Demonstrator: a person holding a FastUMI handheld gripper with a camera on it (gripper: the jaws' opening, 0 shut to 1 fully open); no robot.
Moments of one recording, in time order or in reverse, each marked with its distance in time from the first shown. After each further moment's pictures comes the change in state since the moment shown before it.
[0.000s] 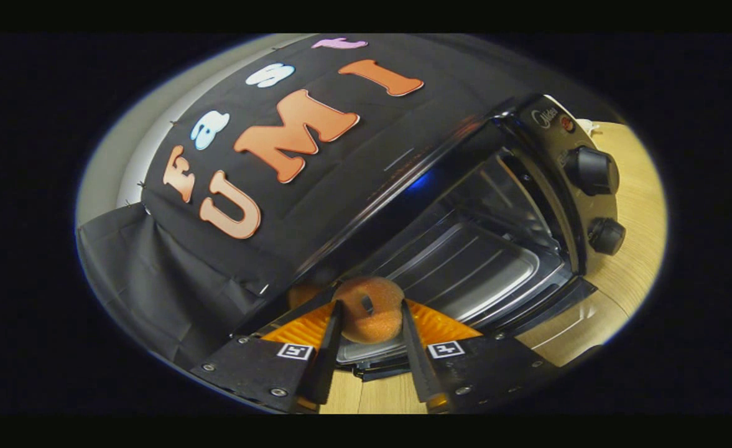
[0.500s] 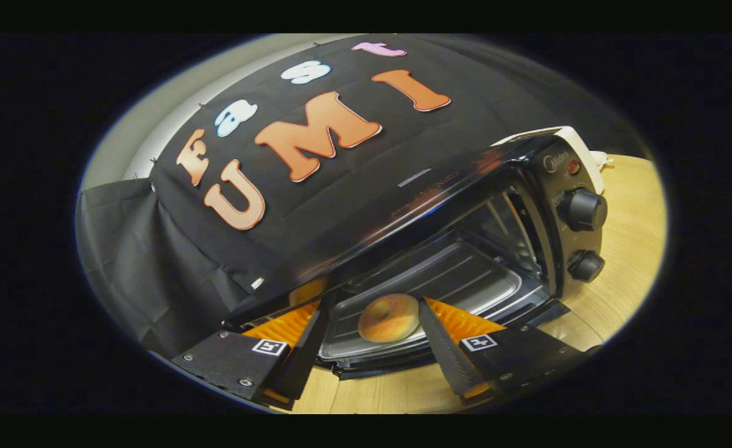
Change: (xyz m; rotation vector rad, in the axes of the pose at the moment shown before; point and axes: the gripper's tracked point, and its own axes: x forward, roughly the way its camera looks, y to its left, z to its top) arm -0.026 -0.001 0.007 -0.175 -0.021 -0.010
